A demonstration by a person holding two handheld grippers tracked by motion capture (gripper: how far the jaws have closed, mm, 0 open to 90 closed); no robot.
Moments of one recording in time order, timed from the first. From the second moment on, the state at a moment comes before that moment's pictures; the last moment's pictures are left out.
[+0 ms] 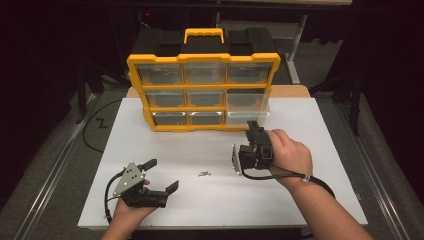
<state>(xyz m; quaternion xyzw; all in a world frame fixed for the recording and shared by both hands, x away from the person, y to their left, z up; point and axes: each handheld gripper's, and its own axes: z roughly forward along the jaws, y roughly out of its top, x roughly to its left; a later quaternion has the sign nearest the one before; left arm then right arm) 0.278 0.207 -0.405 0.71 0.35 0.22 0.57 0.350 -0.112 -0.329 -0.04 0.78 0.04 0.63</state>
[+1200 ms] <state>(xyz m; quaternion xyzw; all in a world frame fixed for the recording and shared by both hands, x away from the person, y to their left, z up) 0.278 0.207 -0.405 0.71 0.35 0.22 0.58 0.328 -0.133 -0.408 -0.02 0.83 0.05 0.56</state>
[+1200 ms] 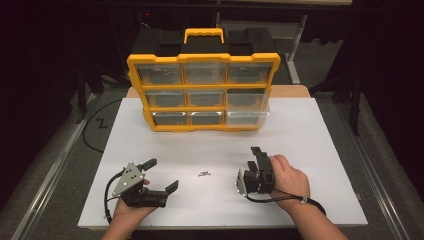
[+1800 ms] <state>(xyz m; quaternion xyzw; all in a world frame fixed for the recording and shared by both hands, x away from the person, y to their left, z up) 0.279 0.207 -0.406 0.70 0.35 0.22 0.58 0.322 -0.140 -0.438 0.00 0.83 0.08 0.55</state>
